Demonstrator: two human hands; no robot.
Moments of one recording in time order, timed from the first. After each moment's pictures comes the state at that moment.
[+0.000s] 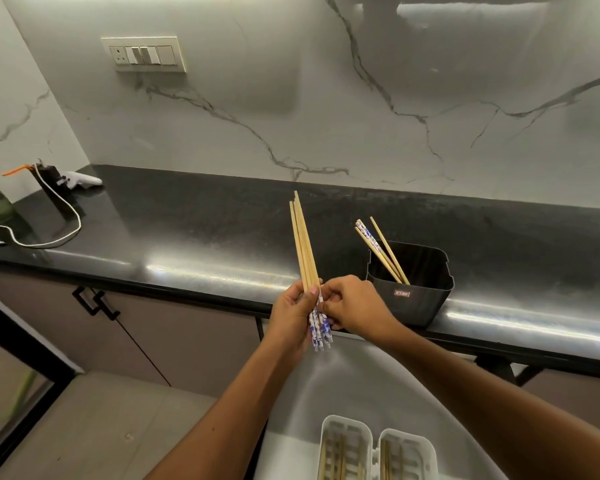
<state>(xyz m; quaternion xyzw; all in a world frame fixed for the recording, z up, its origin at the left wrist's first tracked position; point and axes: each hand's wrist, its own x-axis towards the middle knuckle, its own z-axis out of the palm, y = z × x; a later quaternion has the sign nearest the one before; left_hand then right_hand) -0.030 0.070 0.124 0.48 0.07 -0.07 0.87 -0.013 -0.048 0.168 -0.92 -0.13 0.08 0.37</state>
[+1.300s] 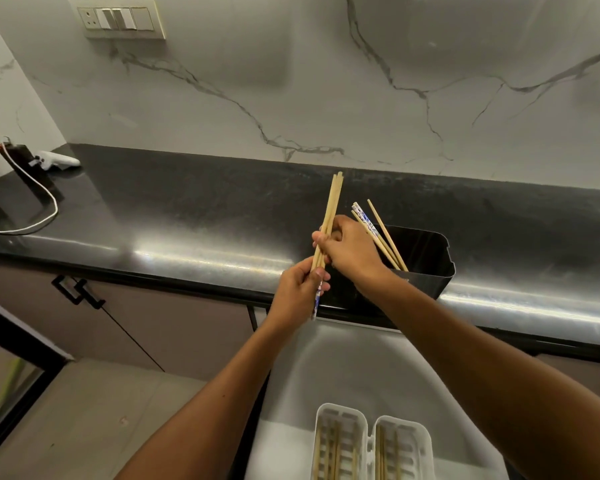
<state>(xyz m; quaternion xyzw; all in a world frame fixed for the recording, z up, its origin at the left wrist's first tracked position) 0.004 0.064 0.111 0.73 -0.01 0.00 0.68 0.044 -0.040 0.174 -0.86 -0.05 -0.01 0.51</state>
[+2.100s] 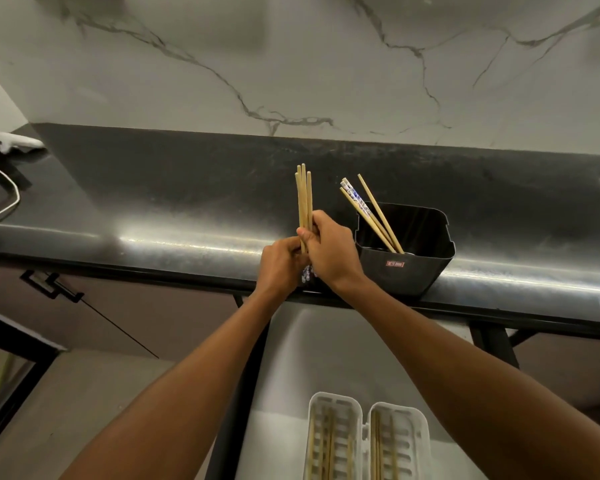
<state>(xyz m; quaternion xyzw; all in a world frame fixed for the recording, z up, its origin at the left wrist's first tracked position) 0.057 0.067 0.085 0.88 0.00 0.04 0.47 0.060 -0.035 0.120 -0.86 -0.09 -0.07 0.50</state>
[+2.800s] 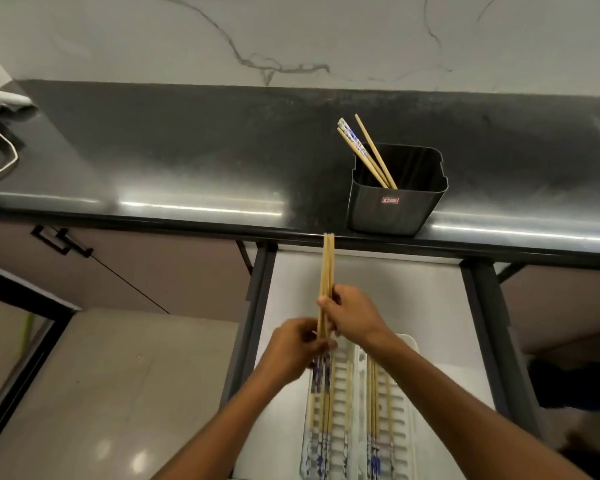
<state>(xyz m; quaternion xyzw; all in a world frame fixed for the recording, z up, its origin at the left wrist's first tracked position) -0.130 0.060 0.024 0.81 0.04 -0.25 0.53 -0.093 -0.070 0.046 -0.85 0.04 0.19 0.49</state>
